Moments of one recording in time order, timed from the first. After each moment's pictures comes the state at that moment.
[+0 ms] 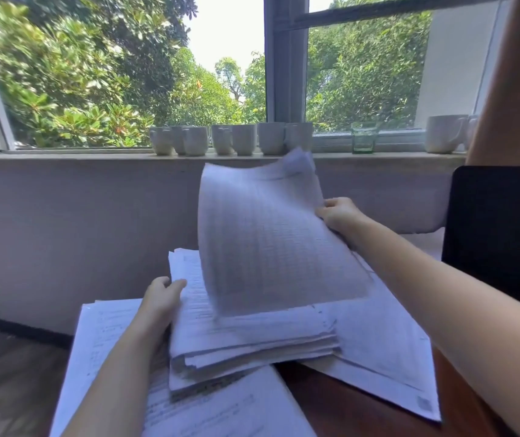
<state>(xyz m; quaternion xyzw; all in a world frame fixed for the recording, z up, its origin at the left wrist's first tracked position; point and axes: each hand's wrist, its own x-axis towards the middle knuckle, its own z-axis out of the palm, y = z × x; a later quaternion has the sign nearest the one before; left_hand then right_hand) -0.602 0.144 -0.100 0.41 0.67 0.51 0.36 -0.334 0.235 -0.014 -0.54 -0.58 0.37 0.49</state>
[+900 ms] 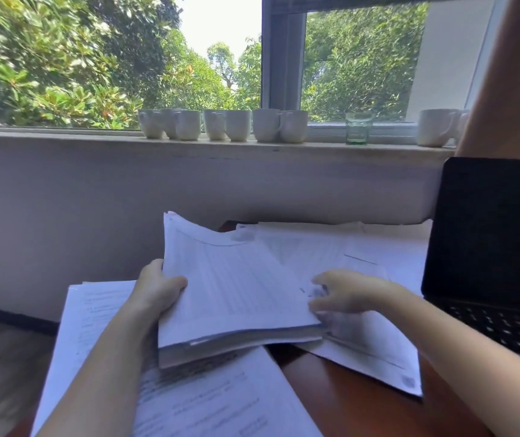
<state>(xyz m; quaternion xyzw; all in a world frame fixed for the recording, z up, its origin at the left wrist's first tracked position) -0.599 0.138 -0.098 0.48 0.70 0.45 0.29 -0.314 0.157 -0.082 -0.59 -0.79 0.12 -0.02</state>
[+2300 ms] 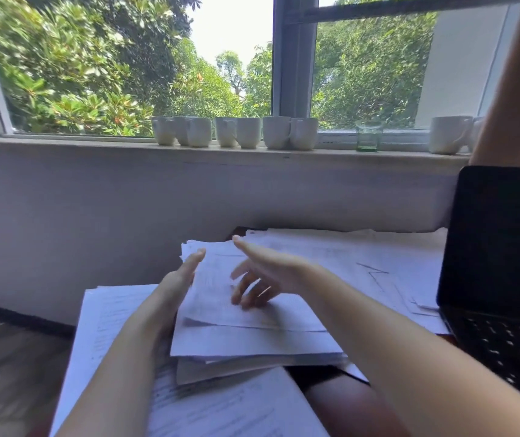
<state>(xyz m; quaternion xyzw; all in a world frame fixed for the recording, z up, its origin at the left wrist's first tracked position) -0.597 0.137 -0.096 0.44 0.59 0.47 0.49 -0.432 0.191 -0.063 -0.48 -0.66 0.56 0.12</state>
